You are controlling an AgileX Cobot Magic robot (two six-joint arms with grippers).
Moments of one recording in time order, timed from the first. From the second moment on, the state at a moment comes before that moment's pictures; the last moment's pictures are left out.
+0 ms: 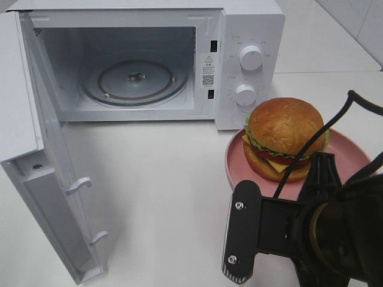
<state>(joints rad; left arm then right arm) 0.09 -0.01 -0.52 -0.19 1.06 0.03 1.19 1.43 -0.57 -0.76 0.77 0.32</state>
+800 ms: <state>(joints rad) 0.09 -0.01 -0.52 -0.19 1.06 0.03 1.18 1.43 -0.57 -0.82 0.56 0.08</state>
